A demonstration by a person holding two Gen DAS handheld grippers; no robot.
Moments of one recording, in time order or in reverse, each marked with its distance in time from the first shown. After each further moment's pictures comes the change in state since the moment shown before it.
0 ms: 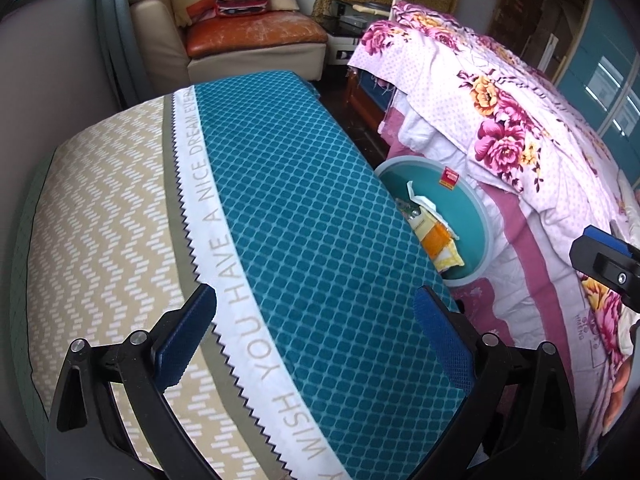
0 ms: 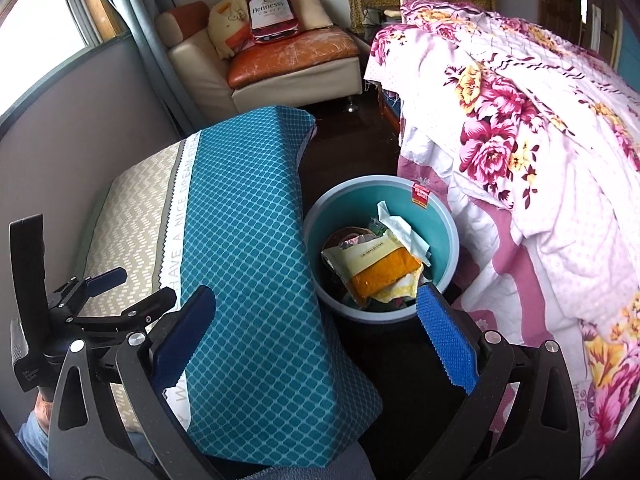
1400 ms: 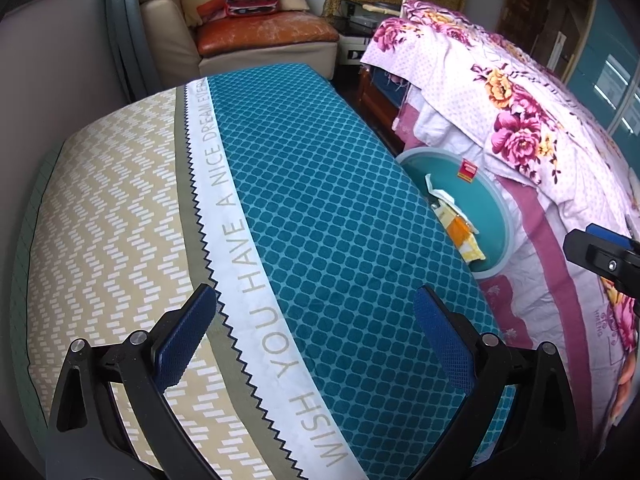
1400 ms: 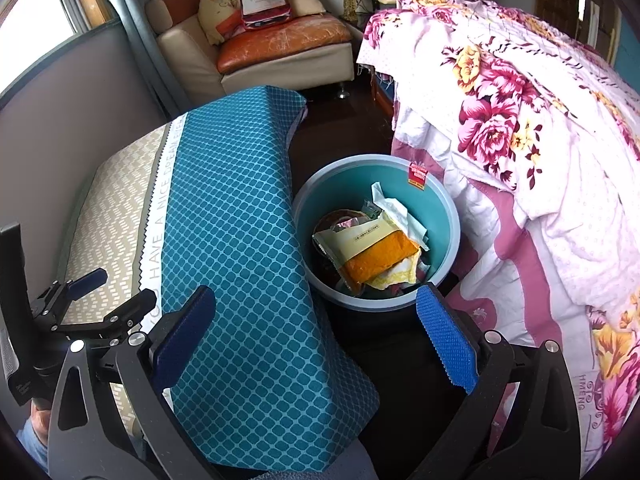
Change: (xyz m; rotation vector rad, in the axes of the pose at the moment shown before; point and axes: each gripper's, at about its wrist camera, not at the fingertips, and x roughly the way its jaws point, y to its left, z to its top) left arm 0.018 0.011 -0.016 0.002 -0.012 0.045; right arm 0.031 0.001 -0.011 0.004 0.052 -0.029
